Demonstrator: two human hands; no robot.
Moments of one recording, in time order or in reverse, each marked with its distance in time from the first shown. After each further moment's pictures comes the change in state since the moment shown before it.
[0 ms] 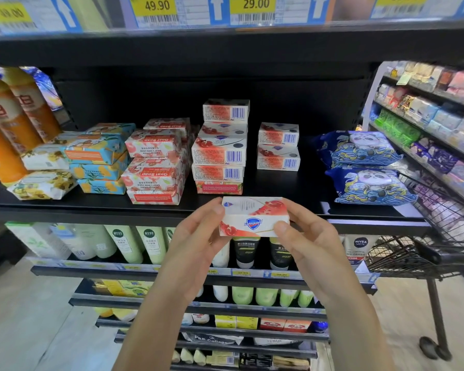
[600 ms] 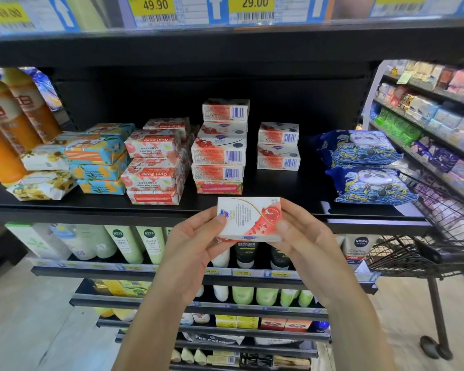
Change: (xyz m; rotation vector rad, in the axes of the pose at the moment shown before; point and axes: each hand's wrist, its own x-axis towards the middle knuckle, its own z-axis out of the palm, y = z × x) left_hand 0.000 -0.003 -0.008 0.041 0.016 -0.017; right_hand 0.000 0.005 -0.001 -0.029 -0.039 0.040
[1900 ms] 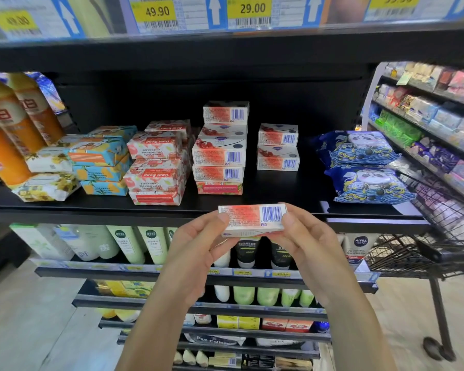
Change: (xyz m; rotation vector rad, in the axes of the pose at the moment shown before) left_hand -0.005 -0.003 0.001 0.060 -0.019 0.014; right_hand -0.004 0.002 0.000 0.017 0.093 0.010
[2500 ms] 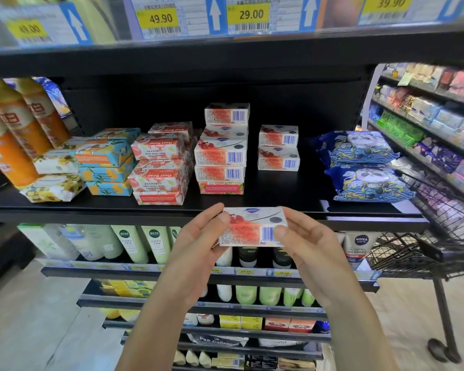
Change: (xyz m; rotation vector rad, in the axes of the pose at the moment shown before) left_hand -0.007 0.003 -0.003 0.007 -0.006 -0.022; right_hand -0.010 -0.004 0.002 0.024 -0.020 -0.022
